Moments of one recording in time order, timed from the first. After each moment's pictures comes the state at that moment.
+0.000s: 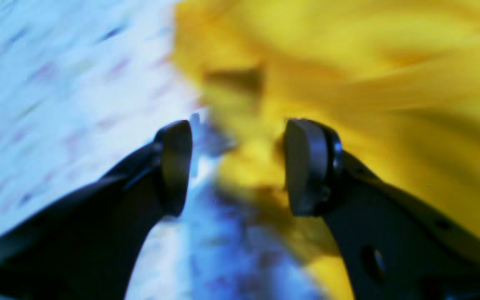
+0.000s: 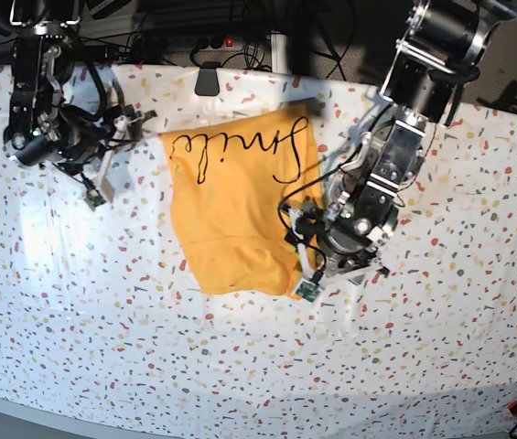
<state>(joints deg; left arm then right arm) -18.2 -2.7 23.8 74.2 5.8 -6.0 46.5 -6.5 18.5 13.7 96.9 18.2 31.9 -70.7</state>
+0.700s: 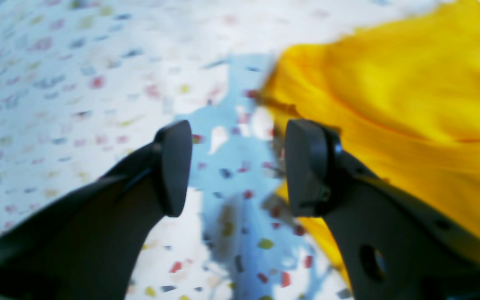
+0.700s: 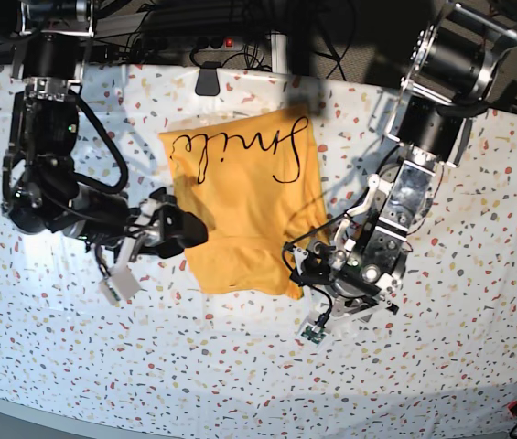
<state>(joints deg) -25.8 -2.9 23.8 74.7 0.1 -7.0 55.9 7.8 16.5 6.8 97.0 52.7 33.9 -70.8</state>
